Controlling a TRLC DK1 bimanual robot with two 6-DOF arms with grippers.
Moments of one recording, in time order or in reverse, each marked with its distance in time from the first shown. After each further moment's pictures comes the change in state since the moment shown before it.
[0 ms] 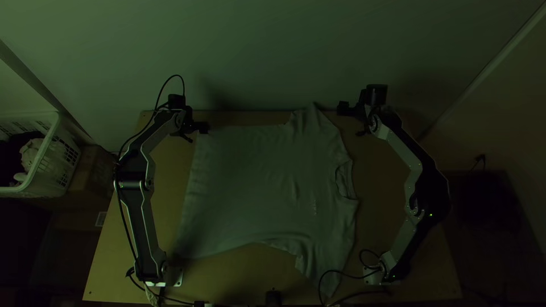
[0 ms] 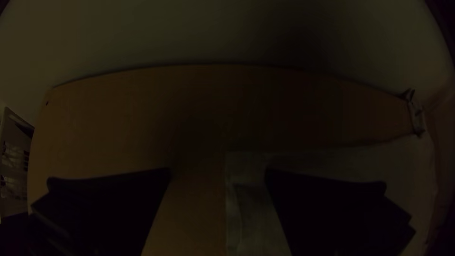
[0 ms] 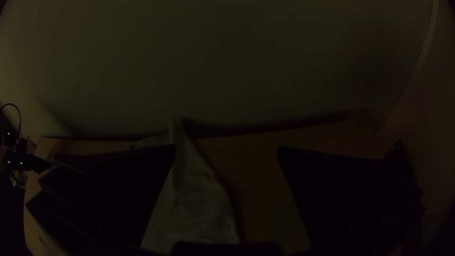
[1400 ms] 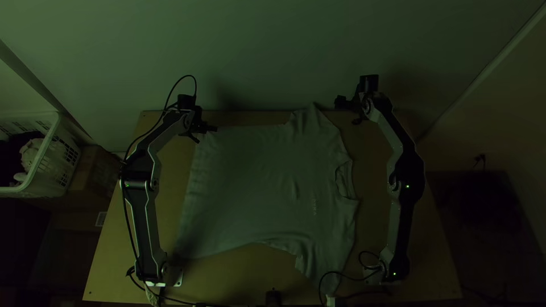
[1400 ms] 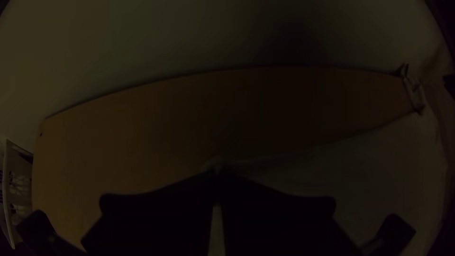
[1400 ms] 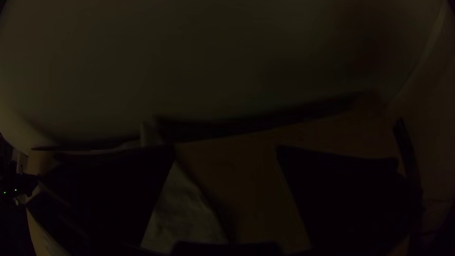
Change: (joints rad) left arm -0.048 0.018 0.003 0.038 -0.040 0.094; right arm -0.032 0.353 0.492 -0.310 0.000 0.054
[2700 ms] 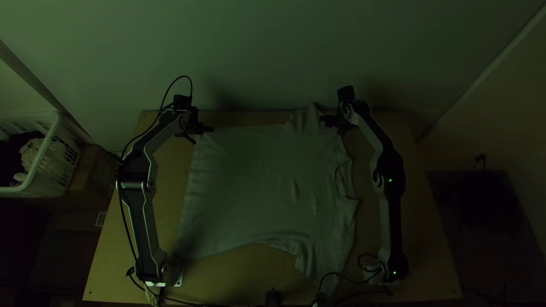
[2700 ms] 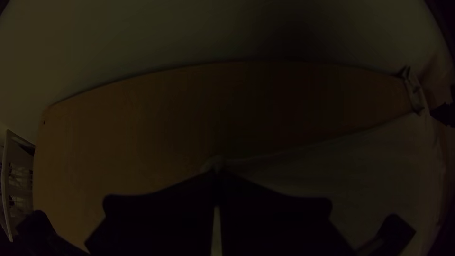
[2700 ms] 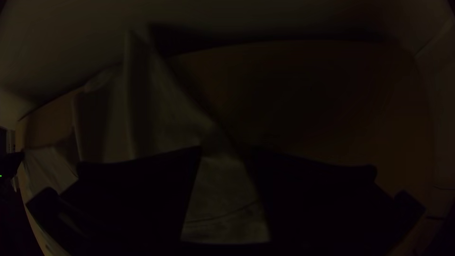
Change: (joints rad) left arm 0.020 -0.031 -0.029 -0.019 0.012 -0.012; right arm 0.086 0.169 0.110 -0.237 0.000 0.058
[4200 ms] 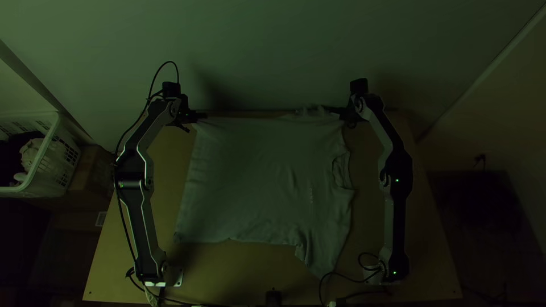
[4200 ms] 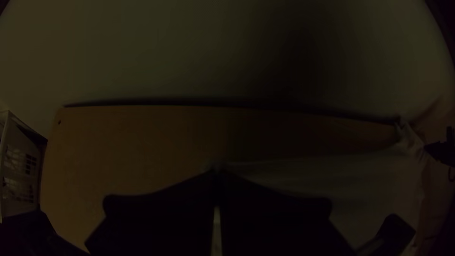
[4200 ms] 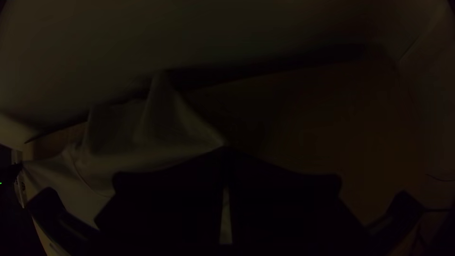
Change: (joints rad) left arm 0.046 0.020 0.204 -0.143 0.045 -0.118; right arm -0.072 -0.038 0.056 -0.018 0.000 0.003
